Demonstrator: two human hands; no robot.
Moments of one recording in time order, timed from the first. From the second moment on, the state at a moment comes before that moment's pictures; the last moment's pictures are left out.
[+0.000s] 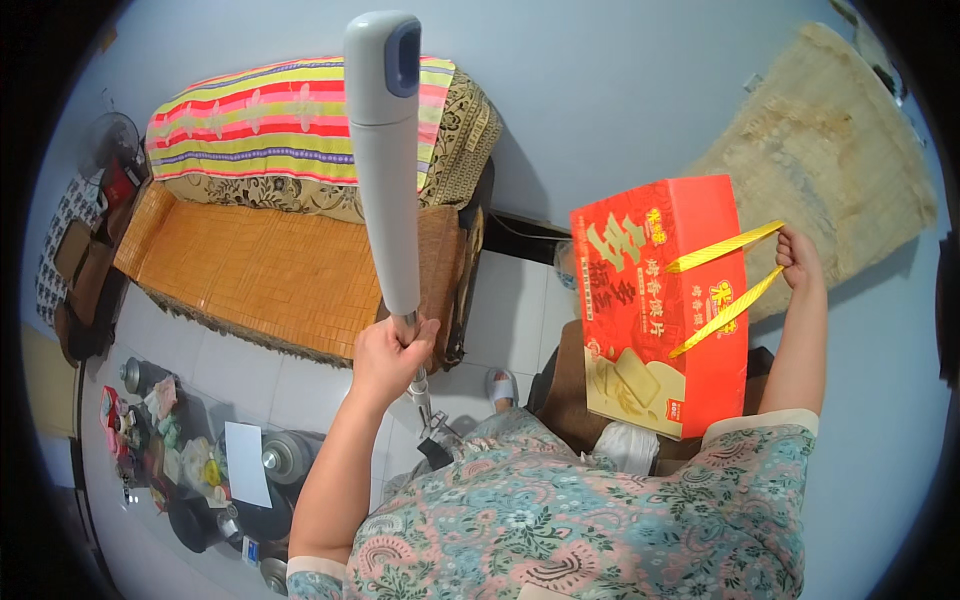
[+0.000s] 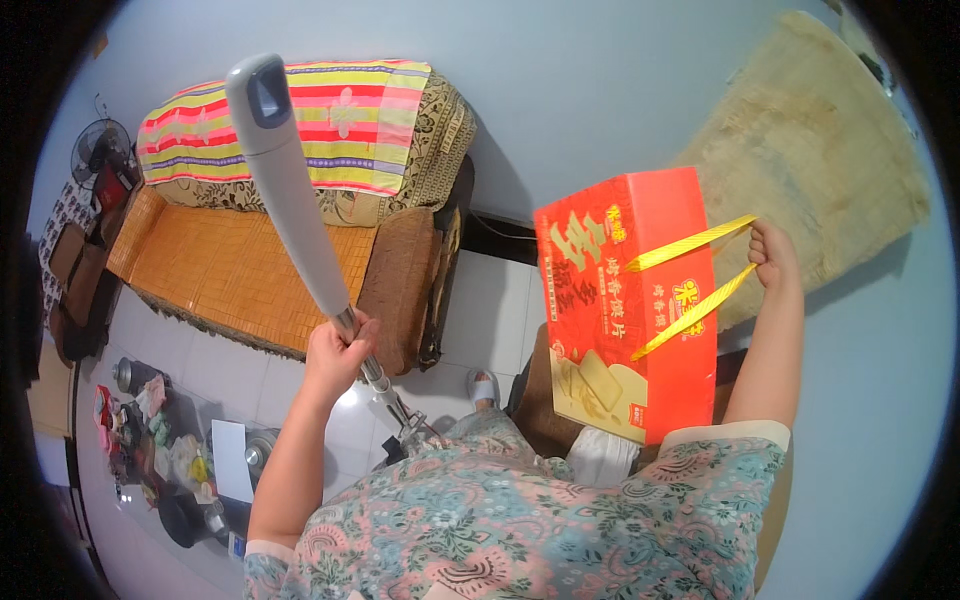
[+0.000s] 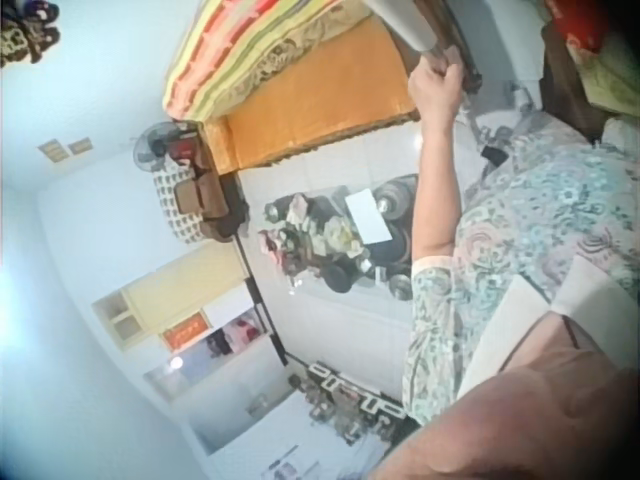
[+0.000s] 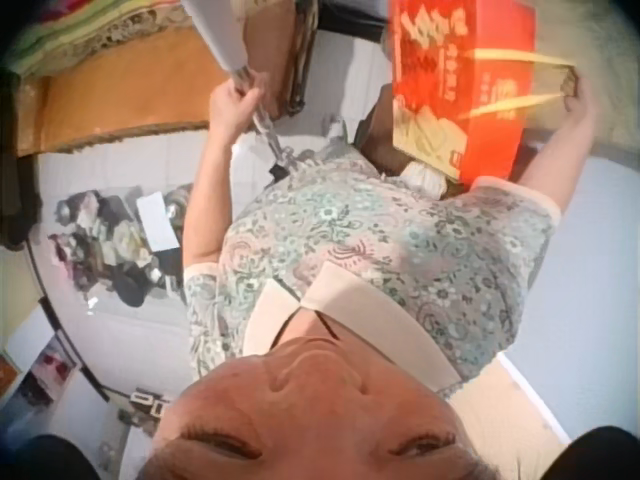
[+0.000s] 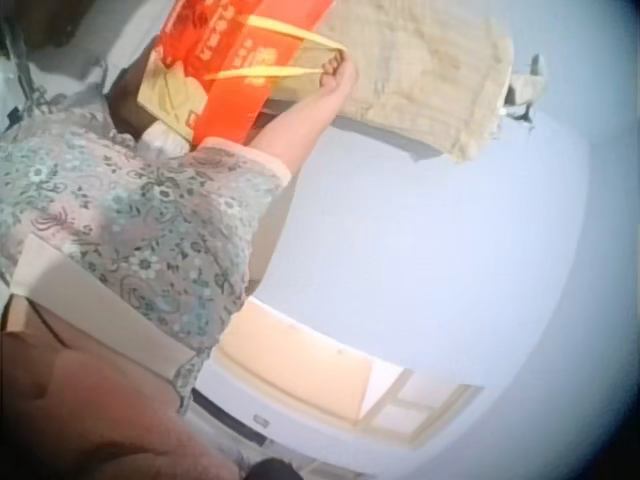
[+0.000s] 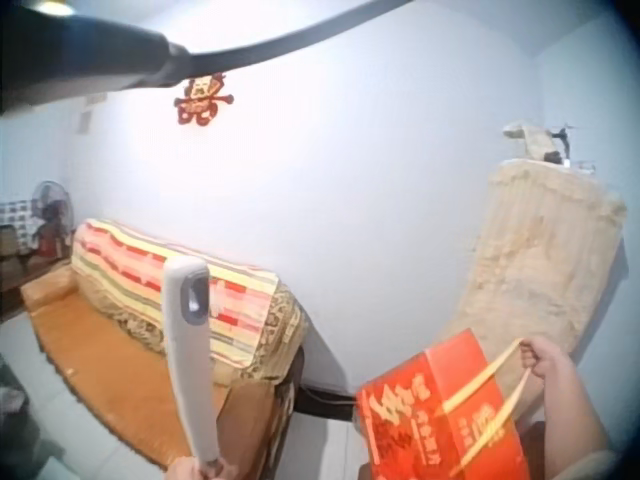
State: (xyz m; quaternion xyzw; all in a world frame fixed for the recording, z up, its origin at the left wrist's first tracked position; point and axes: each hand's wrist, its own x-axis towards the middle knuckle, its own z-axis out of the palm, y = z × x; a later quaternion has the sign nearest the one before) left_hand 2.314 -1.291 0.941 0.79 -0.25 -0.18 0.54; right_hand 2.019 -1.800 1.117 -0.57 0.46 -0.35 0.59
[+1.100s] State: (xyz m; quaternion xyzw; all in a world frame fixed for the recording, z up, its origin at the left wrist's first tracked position) left_hand 2.417 -1.666 0.890 0.84 -0.36 -0.21 0.34; right_hand 2.370 -1.957 0.592 -0.86 0.35 0.20 0.30
